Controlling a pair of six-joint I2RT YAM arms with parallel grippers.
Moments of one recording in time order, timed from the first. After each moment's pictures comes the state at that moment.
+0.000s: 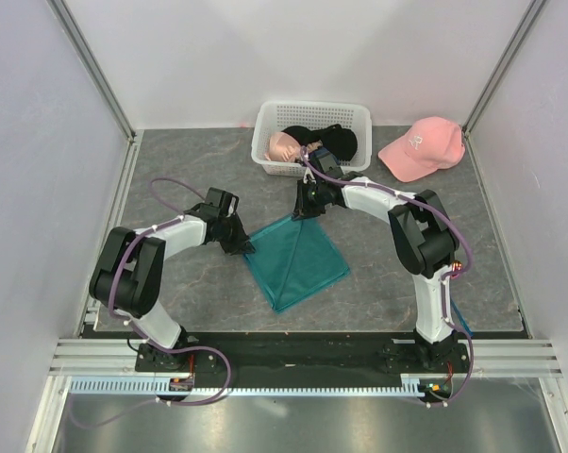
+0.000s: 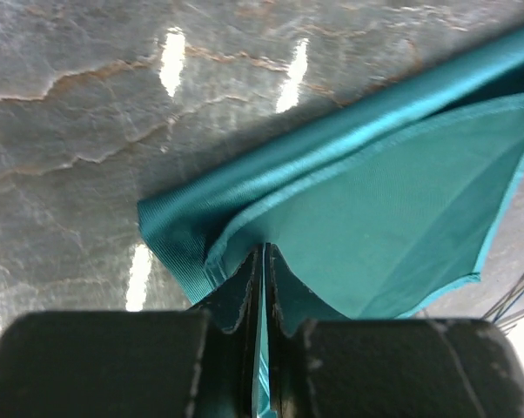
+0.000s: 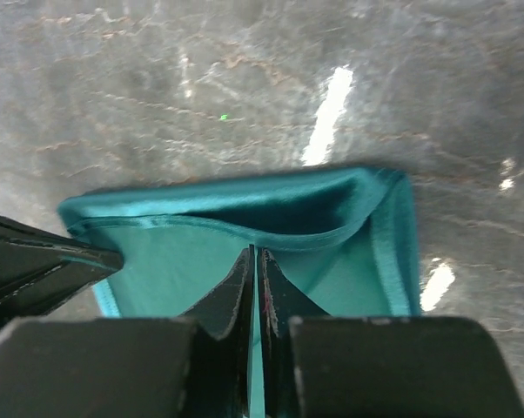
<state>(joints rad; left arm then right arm) -0.33 1.64 0.85 -0.30 0.24 -0.78 0.53 2.08 1.49 -0.34 -0.33 0.48</state>
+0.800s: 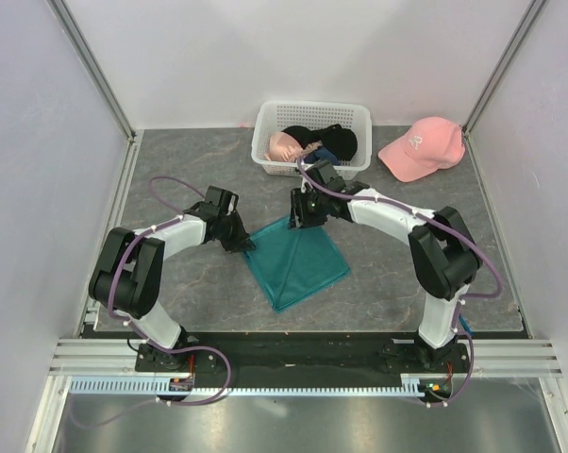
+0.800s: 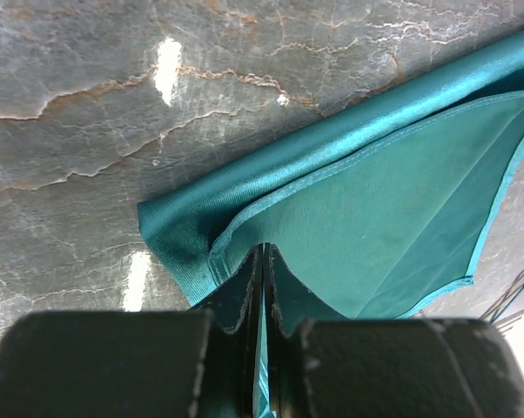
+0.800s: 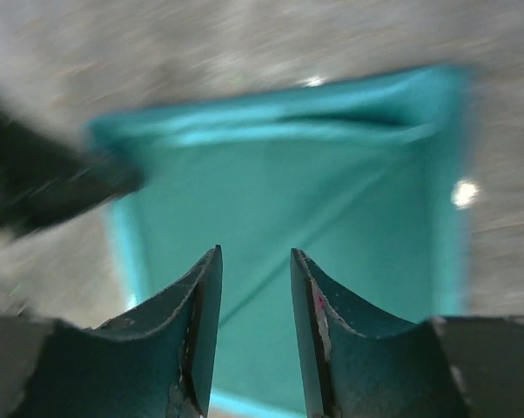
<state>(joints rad) -0.32 1.65 0.86 -0.27 0.24 -0.78 0.60 1.89 1.35 -0.35 -0.23 0.41</state>
